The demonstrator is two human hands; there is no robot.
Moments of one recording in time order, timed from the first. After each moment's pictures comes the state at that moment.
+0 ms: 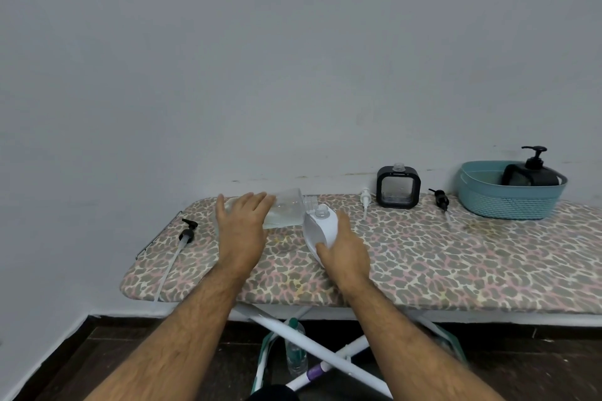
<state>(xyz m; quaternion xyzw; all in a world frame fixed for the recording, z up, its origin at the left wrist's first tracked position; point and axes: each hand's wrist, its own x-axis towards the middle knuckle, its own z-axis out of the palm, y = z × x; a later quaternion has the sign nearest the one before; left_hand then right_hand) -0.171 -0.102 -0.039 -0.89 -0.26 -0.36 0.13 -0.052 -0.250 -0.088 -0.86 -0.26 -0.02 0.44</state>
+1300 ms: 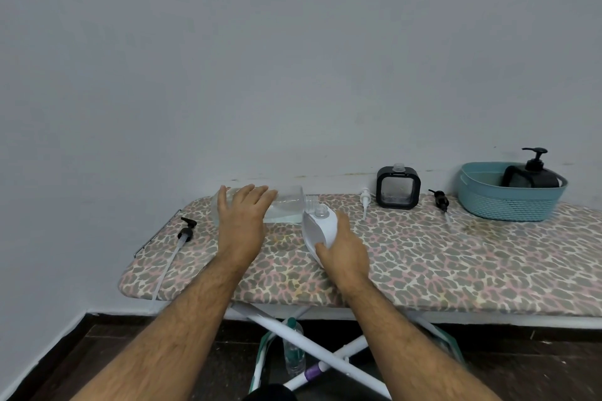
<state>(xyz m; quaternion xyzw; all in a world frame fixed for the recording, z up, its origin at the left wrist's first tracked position) -0.166 -0.098 -0.032 -0.89 -0.24 -0.36 0.13 -0.052 -0.251 -0.087 -0.86 -0.26 -0.02 0.43</state>
